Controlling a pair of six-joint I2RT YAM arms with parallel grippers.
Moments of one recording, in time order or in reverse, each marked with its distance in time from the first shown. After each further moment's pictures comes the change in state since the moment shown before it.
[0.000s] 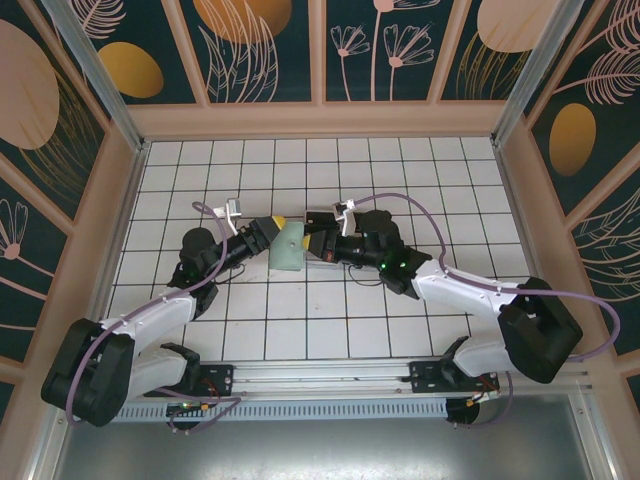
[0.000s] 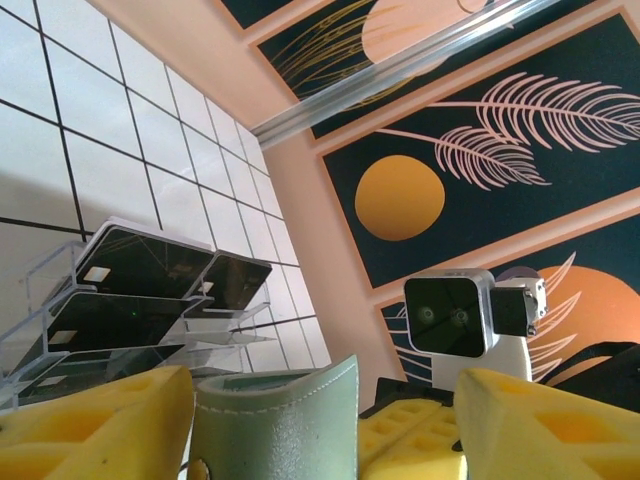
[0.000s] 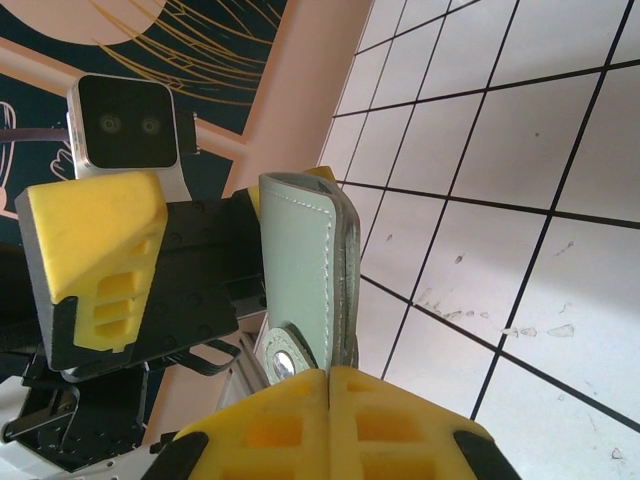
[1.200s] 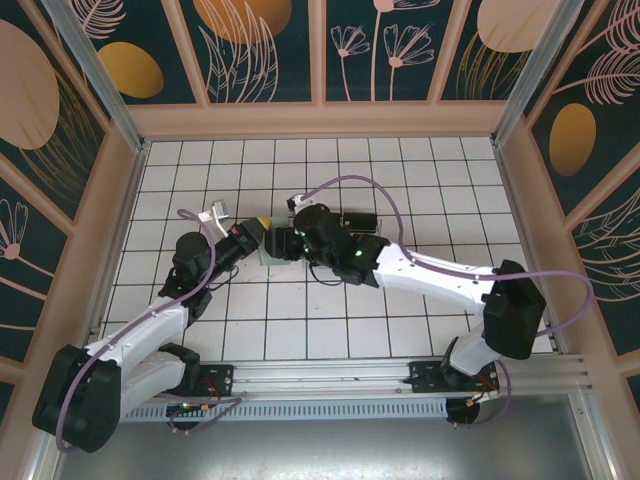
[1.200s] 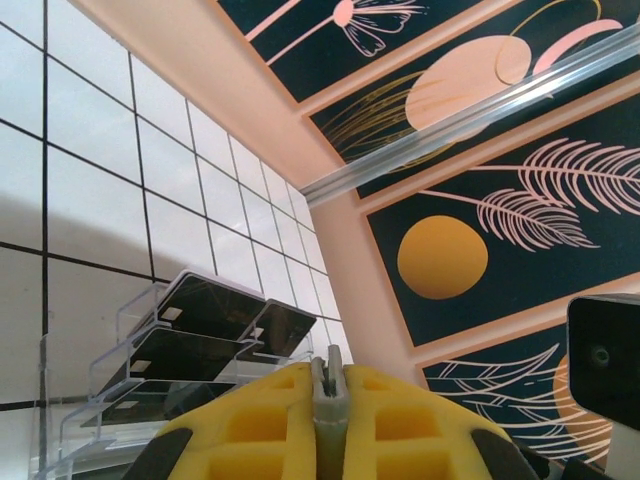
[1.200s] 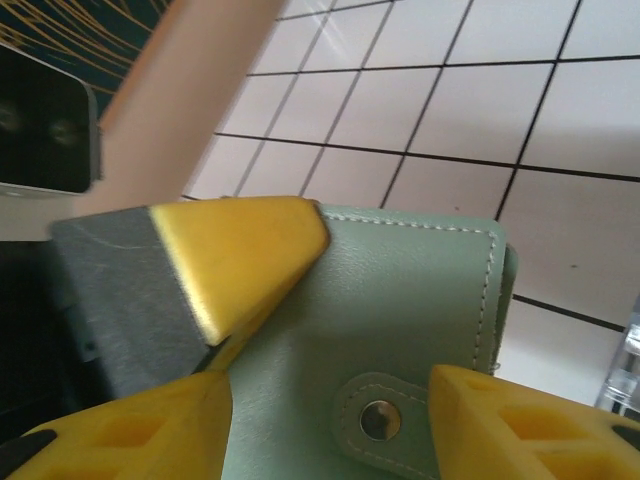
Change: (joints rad) left arm 0.006 -0.145 -0.017 -0.172 -0.179 0.034; right arm 0.272 0.209 0.472 -0.509 0.549 -0.247
